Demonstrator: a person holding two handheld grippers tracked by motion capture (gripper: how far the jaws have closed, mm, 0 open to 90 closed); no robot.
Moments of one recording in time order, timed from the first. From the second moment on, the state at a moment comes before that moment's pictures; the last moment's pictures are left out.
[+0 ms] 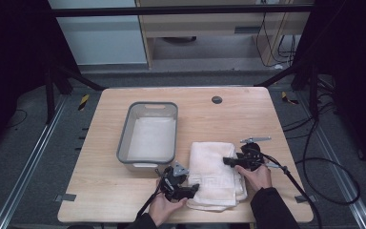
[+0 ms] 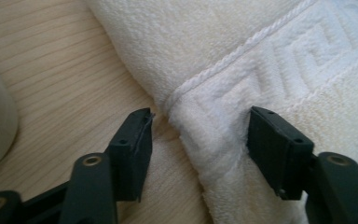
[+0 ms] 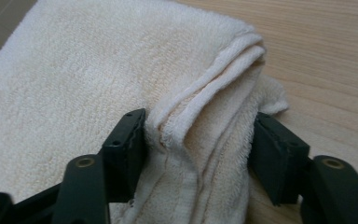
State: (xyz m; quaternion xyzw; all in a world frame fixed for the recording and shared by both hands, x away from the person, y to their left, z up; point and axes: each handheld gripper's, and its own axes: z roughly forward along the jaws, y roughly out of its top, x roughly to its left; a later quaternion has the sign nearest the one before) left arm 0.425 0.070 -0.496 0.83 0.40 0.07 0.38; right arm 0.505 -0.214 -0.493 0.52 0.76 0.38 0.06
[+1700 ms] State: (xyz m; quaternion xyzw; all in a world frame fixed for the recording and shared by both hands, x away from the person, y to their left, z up) left arm 0.409 0.082 -0.449 0.81 0.36 0.07 0.45; right arm 0.481 -0.219 -0.425 0.47 0.74 0.46 0.08
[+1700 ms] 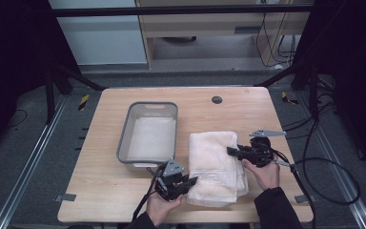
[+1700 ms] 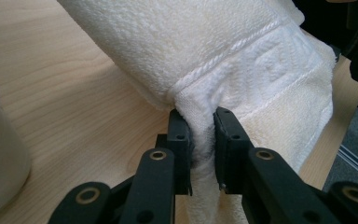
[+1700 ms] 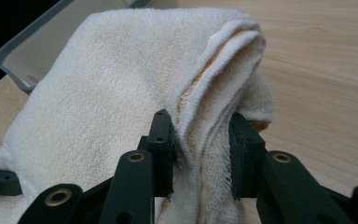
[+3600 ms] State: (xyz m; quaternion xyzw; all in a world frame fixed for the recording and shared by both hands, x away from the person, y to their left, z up) left arm 0.419 0.142 -0.370 0.75 0.36 0.13 0.55; right arm 0.494 -0.173 -0.336 0.42 0.72 0.54 0.14
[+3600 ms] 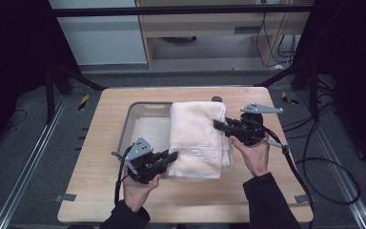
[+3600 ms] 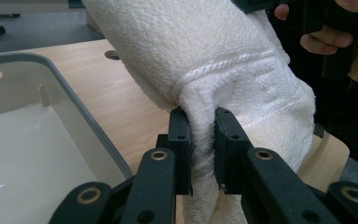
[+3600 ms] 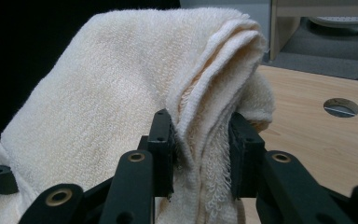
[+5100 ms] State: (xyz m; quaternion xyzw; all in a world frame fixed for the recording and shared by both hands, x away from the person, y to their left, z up) left arm 0.438 0.221 -0.344 0.68 0.42 0.18 0.57; right arm 0.539 -0.083 -0.292 0.38 0.73 0.55 0.15
